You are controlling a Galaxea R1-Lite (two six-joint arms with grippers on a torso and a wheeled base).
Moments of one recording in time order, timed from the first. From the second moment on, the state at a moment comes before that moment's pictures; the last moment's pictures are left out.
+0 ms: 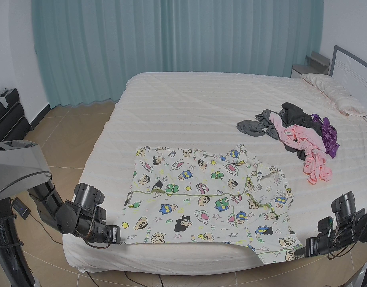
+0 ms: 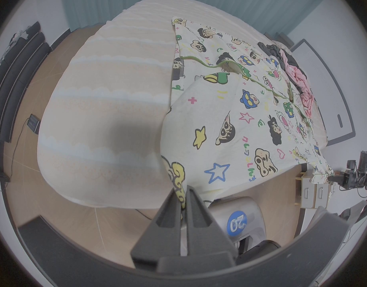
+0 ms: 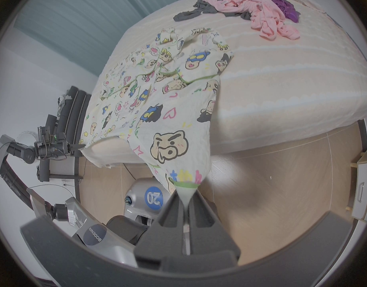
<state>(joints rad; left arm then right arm) -0.22 2.13 -0.56 -0.41 -0.17 -0.25 0.07 1.74 -0.15 -0.42 0.30 0.20</state>
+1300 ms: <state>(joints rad) -0.06 1.88 -0.55 -0.42 -0.46 -0.58 0.12 2.00 -0.62 -0.83 0.21 0.89</state>
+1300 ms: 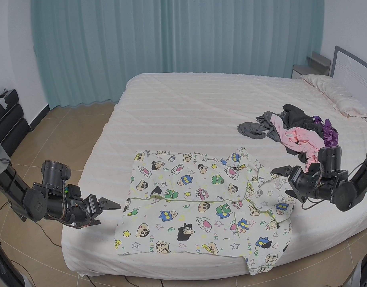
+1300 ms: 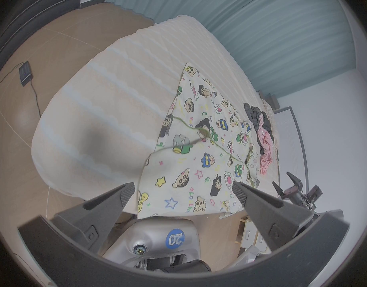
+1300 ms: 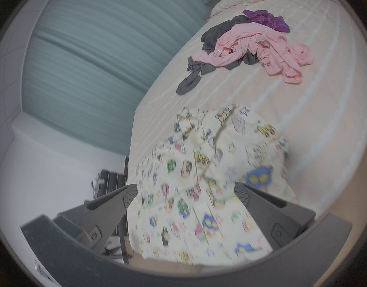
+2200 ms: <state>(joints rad) -0.06 1.92 -0.52 -0.43 -0.47 -0.60 0.28 2.47 -1.21 -0.60 -0.01 0.94</state>
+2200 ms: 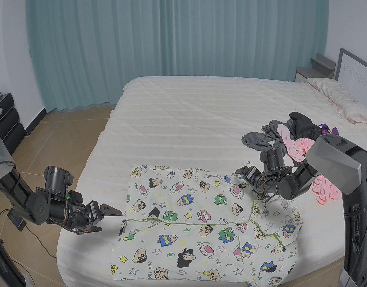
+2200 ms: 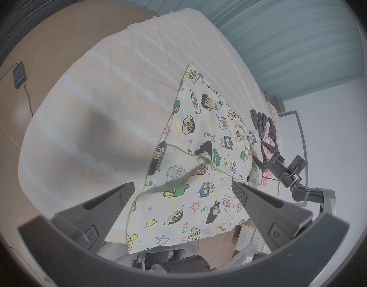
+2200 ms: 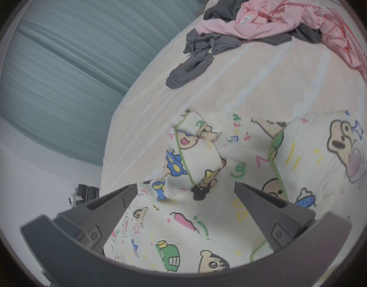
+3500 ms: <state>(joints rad) -0.06 1.97 -0.47 -0.53 -0.46 -0.60 0.25 2.59 -1.52 -0.67 -0.05 1.02</state>
